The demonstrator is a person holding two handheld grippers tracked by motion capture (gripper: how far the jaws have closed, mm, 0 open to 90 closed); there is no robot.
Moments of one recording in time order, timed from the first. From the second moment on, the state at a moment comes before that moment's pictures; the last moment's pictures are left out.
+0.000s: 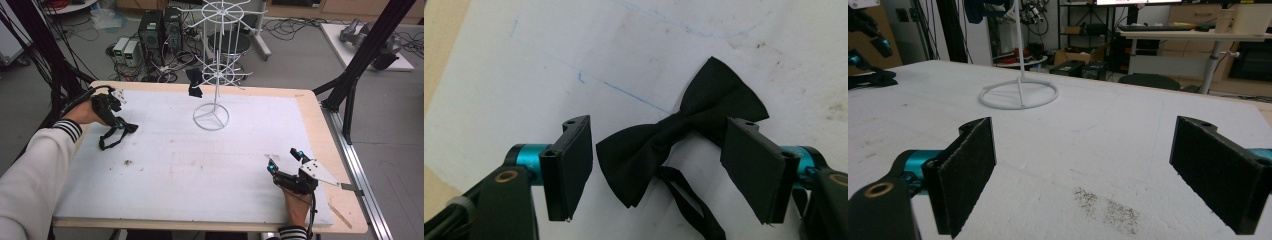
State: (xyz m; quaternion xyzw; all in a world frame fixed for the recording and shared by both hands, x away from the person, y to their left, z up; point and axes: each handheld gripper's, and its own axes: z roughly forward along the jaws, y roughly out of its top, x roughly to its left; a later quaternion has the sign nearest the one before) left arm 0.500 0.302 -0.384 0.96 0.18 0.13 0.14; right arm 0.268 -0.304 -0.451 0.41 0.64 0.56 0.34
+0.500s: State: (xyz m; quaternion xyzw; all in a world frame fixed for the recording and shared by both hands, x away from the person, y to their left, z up) left arm 0.503 0.299 -0.396 0.97 0.16 0.12 0.12; right arm 0.267 -0.304 -0.451 0.41 0.63 0.56 0.34
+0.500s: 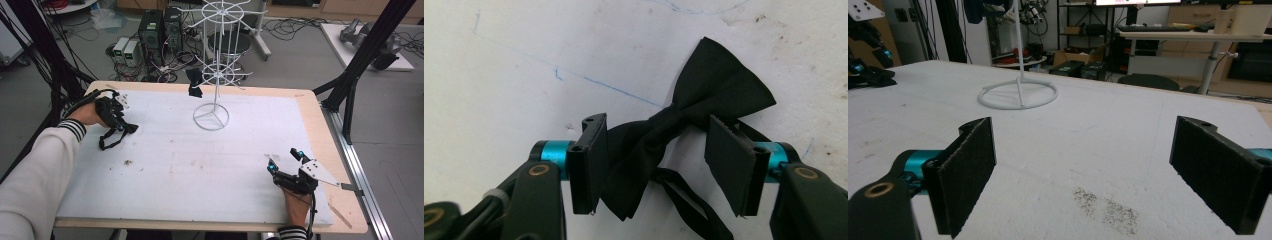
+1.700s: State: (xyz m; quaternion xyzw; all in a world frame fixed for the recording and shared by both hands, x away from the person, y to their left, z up) left arm 0.506 0.296 -0.396 0.98 0.12 0.10 0.10; right arm 0.267 -0.304 -0.451 0.41 0.63 0.56 0.34
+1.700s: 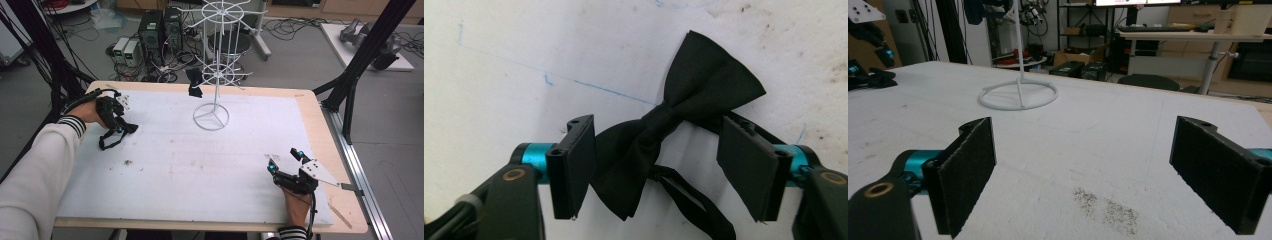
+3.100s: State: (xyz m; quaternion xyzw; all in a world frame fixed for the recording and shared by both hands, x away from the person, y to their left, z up) left arm 0.501 0.291 -0.401 0.98 0.16 0.11 0.09; right arm 0.267 -0.305 -0.452 0.41 0.63 0.57 0.34
